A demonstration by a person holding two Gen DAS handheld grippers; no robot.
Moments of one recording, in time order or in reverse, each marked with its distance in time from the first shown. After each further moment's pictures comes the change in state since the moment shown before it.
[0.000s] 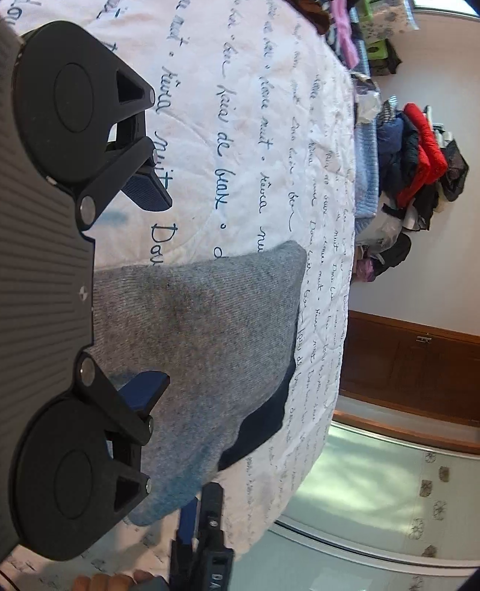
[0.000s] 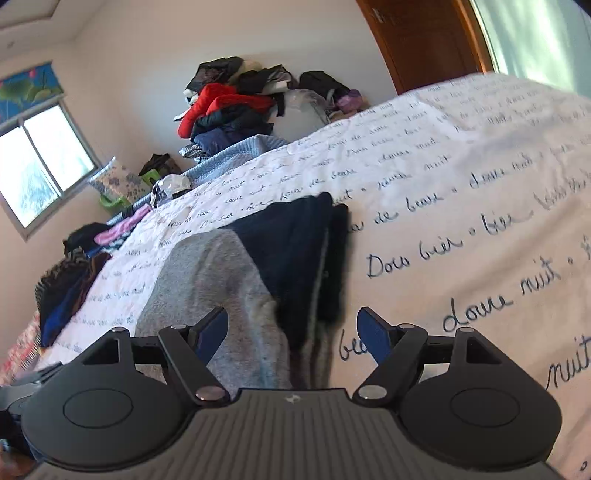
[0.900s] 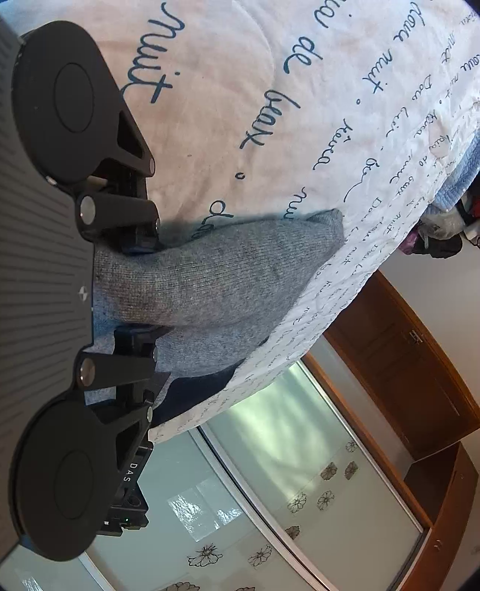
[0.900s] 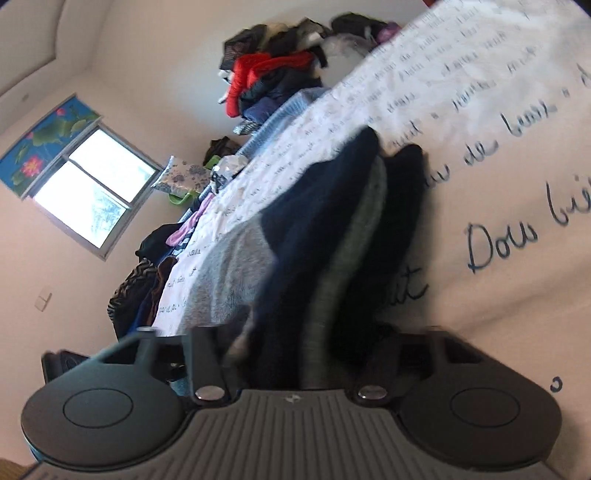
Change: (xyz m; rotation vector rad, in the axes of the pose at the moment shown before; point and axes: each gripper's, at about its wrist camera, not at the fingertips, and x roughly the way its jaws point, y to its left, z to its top) left arm 0.079 0.063 0.011 -0.439 0.053 -0.418; right arm 0.096 -0.021 0.016 0.226 0.158 0.328
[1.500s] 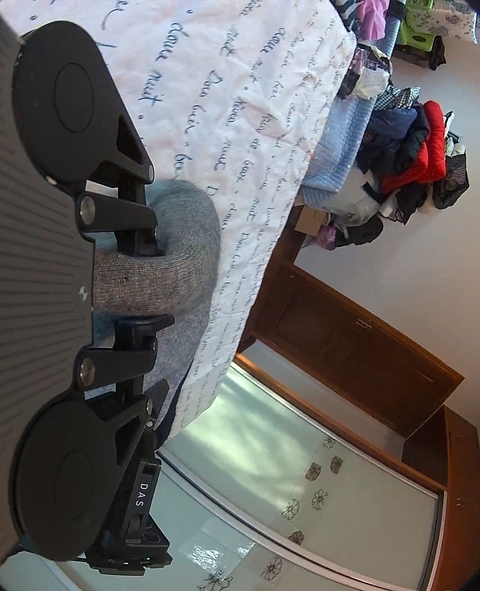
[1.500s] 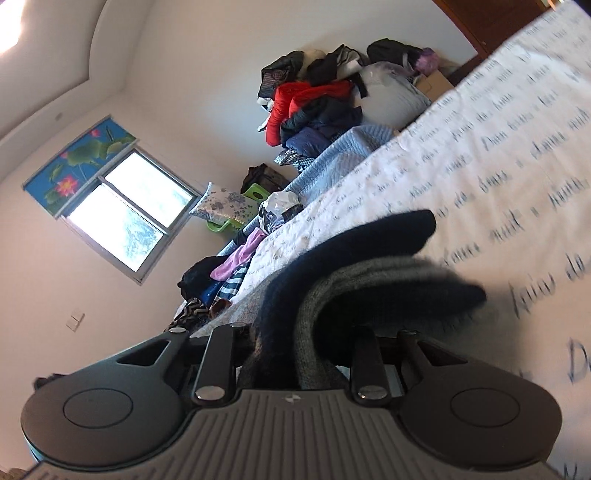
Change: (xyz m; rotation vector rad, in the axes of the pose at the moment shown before) left arm -0.058 -0.082 0.093 0.234 -0.194 0.145; right arm 0.010 0.097 0.061 -0.120 -0.083 0.078
